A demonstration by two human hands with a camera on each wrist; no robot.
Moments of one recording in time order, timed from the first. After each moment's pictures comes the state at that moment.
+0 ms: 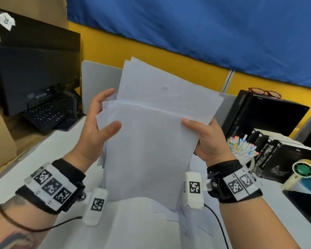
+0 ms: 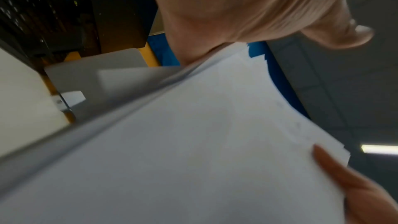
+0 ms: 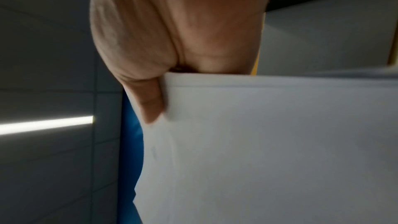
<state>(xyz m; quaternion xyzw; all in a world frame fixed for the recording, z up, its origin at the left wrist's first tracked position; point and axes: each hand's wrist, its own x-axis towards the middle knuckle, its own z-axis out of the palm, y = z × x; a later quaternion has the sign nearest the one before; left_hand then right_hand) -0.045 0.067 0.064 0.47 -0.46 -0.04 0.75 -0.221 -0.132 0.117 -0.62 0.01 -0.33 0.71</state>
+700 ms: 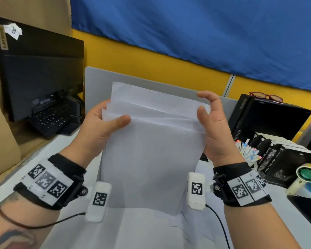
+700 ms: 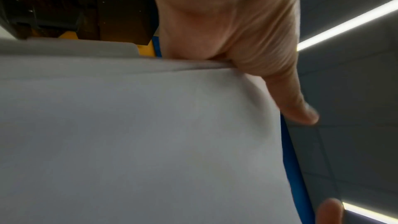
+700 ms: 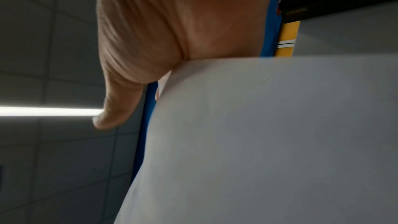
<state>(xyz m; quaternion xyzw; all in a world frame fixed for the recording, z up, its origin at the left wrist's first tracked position) -0.047 0.073 0.095 0.47 -0.43 -0.12 0.76 -0.226 -0.130 0.140 -0.69 -0.05 -0.37 0.62</state>
